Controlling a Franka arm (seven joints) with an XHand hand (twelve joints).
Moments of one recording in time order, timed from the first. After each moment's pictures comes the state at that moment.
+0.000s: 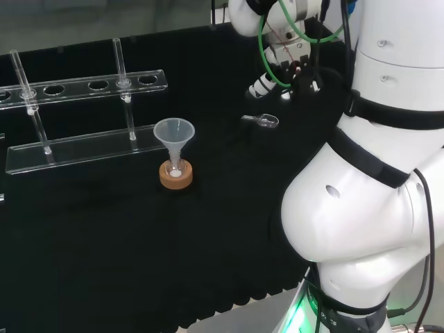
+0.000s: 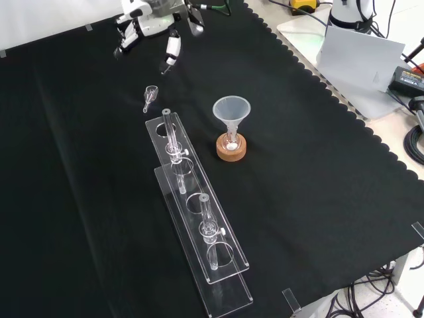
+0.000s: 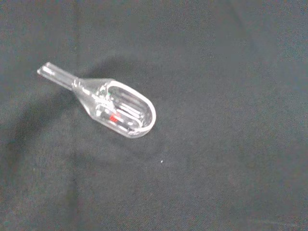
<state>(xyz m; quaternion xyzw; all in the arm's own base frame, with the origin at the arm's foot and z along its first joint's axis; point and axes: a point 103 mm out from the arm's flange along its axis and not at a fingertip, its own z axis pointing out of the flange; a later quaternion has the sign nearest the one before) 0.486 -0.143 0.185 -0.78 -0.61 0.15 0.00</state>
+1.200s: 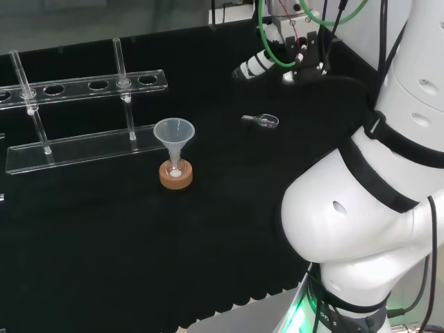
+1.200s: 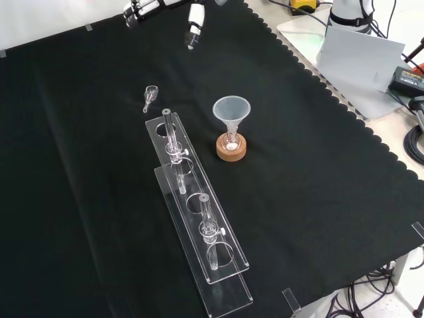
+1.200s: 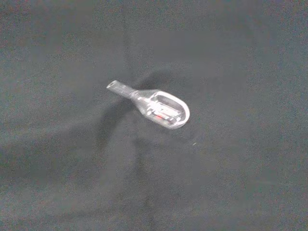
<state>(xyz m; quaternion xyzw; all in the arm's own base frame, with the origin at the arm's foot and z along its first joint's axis) 0.427 -0.100 0.263 -0.77 -0.63 0.13 0.05</state>
